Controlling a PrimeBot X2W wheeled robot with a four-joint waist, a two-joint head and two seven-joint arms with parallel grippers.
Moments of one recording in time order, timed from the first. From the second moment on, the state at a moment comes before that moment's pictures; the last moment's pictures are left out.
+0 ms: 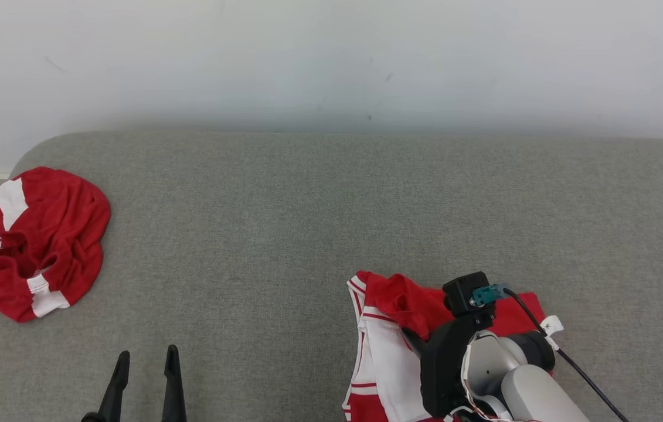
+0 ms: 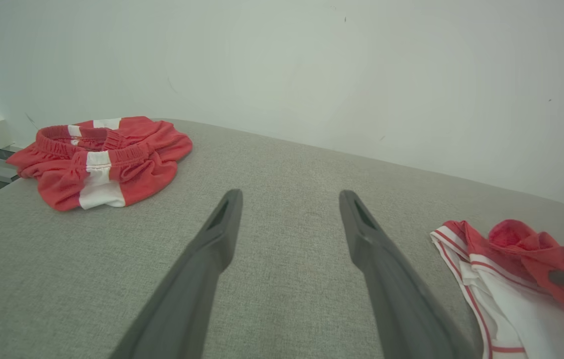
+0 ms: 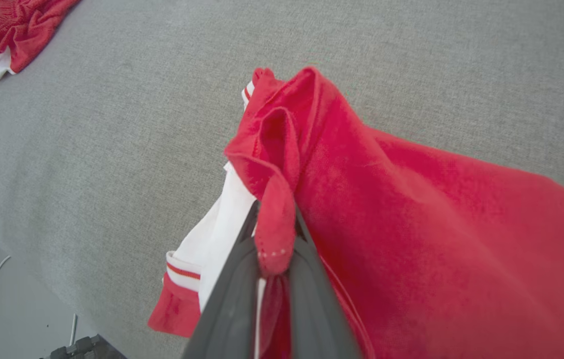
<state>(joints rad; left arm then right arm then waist) 0.10 0.05 -0.02 0.05 -0.24 -0.02 -0.26 -0.33 -0.05 0.32 0.38 0.32 0.13 0.55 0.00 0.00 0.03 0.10</state>
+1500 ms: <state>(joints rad) 0.11 0.05 -0.02 0.08 -0.26 -0.03 -0.26 -0.09 -0.06 0.27 0.37 0.16 0.13 0.21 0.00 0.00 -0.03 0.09</state>
